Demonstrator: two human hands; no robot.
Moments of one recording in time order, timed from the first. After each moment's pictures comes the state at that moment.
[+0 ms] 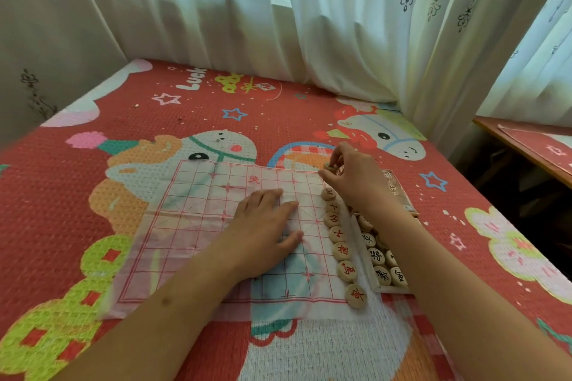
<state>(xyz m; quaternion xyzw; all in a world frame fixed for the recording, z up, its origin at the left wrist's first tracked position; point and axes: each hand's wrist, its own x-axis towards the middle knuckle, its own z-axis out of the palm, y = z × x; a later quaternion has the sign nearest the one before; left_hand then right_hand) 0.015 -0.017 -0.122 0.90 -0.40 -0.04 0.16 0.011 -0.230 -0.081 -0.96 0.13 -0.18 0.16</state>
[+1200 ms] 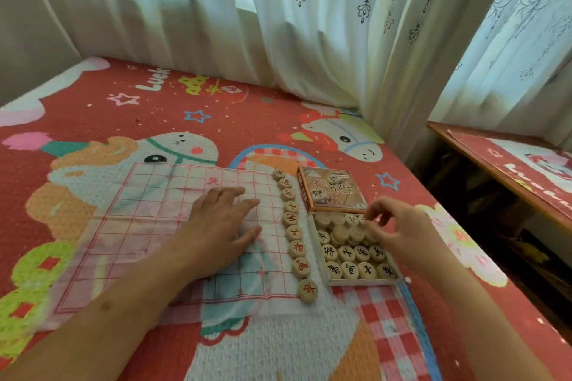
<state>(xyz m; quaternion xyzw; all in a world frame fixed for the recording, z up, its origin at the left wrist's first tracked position) 0.015 -0.018 -0.119 0.91 -0.39 -0.03 0.17 -0.136 -0.294 -0.068 -0.97 0.15 -0.14 0.15</state>
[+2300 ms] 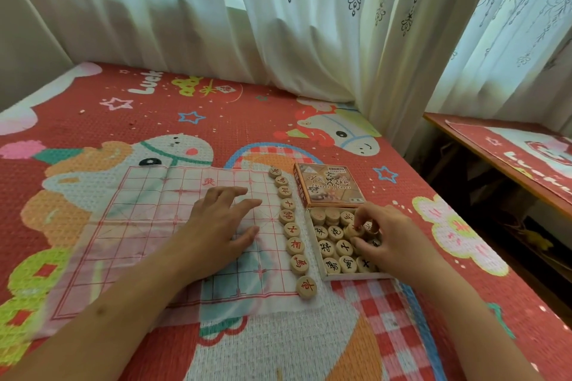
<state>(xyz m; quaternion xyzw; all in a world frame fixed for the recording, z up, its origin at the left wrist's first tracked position) 0.015 -0.020 -0.120 0.89 -0.42 -0.01 0.19 -0.147 -0.283 -0.083 -0.98 0.12 -0.10 0.11</state>
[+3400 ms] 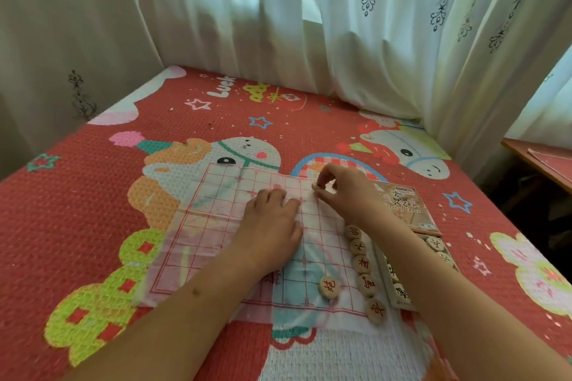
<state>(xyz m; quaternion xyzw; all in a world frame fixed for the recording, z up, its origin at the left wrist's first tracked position) 0.022 -0.013 -0.122 0.94 -0.30 0.02 0.18 0.031 -0.200 -0.091 -0.98 0.04 -0.11 0.14</state>
